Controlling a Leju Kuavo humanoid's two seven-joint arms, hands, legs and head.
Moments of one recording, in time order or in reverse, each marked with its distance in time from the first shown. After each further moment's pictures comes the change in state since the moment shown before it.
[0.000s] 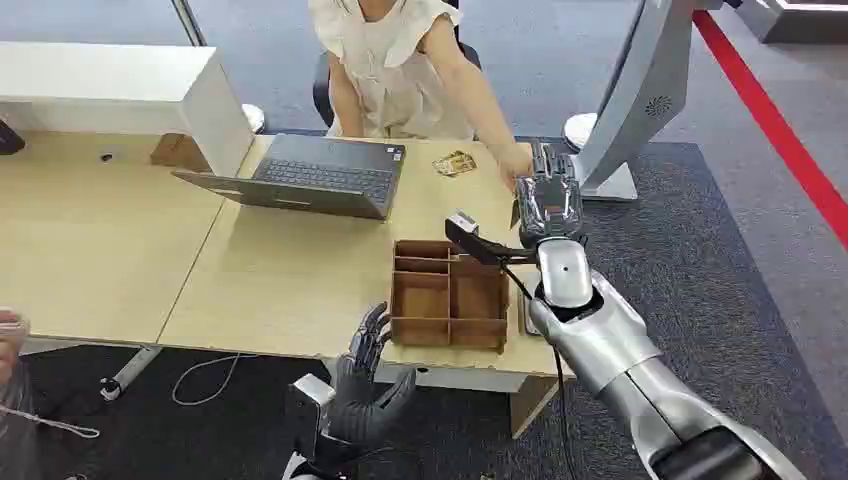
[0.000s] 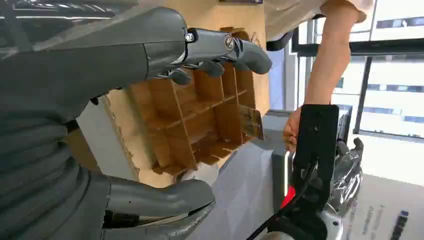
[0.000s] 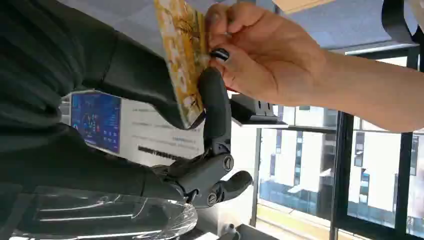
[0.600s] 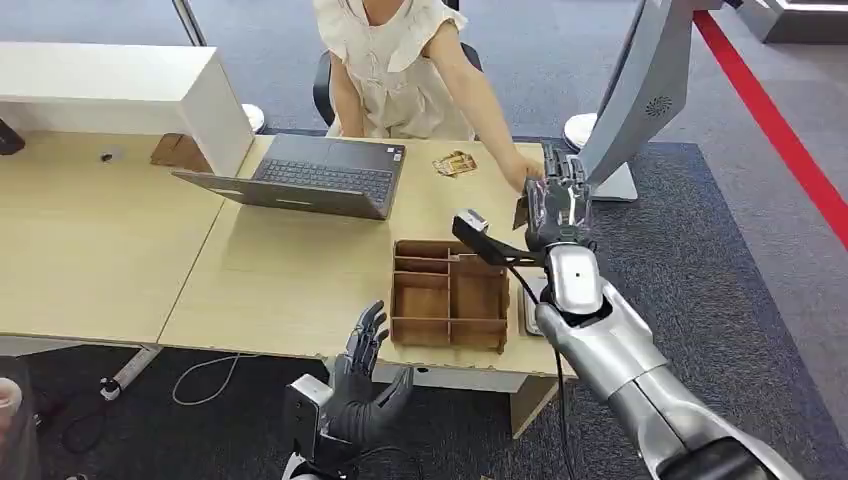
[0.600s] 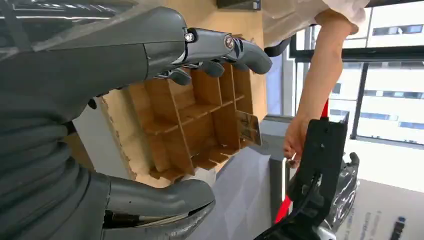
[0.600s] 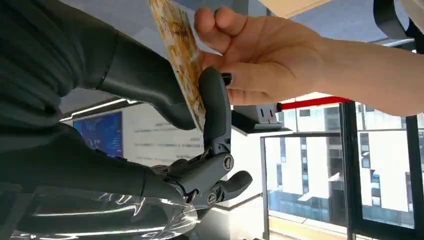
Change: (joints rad) left arm 0.001 0.000 -0.002 0.000 0.002 0.017 -0.013; right arm 0.046 -0.037 -0.026 -0.065 -0.082 -0.055 -0.005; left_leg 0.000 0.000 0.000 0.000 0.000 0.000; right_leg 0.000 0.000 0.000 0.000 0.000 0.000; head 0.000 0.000
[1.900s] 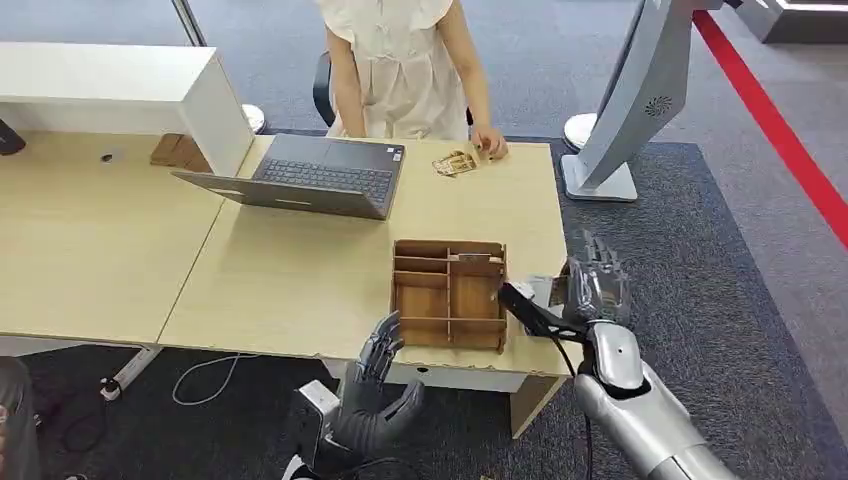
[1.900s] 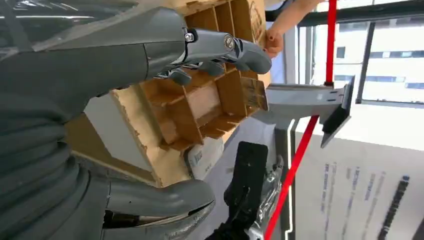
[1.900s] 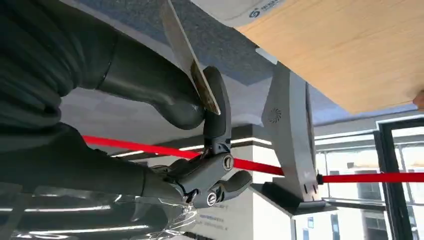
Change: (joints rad) left arm 0.026 0.000 0.031 0.001 -0.060 -0.167 0.036; right arm 0.273 -0.145 -0.043 -0.083 -0.174 -0.053 -0.035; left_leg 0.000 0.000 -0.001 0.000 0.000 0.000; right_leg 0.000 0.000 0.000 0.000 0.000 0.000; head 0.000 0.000
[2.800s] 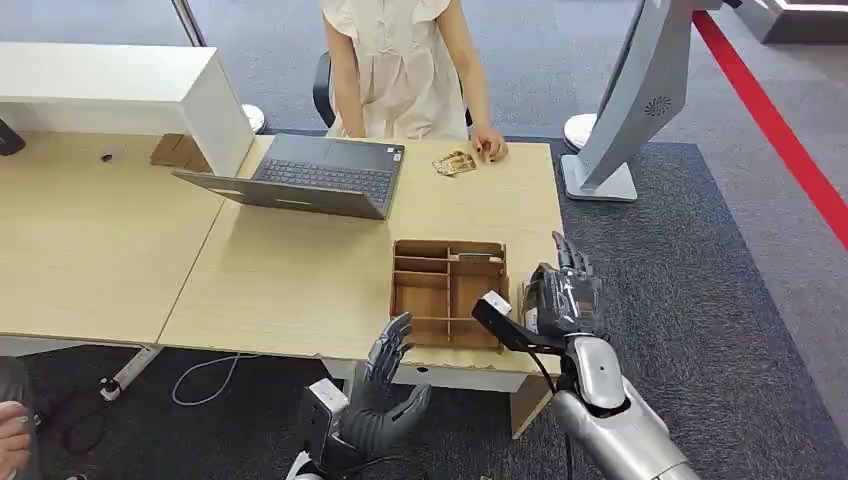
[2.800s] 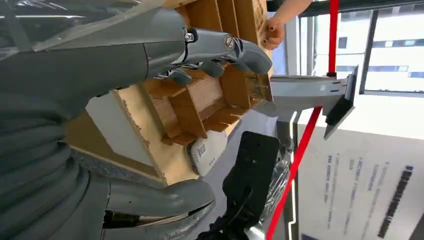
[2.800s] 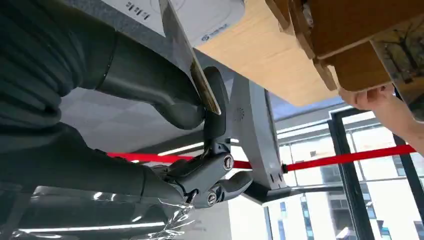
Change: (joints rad) left arm 0.002 -0.033 0.036 0.056 -0.033 -0.071 -0.006; right arm 0.061 0.055 0.000 -0.074 -0.003 -0.078 -0.078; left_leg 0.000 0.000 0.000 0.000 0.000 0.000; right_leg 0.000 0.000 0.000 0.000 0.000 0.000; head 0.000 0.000
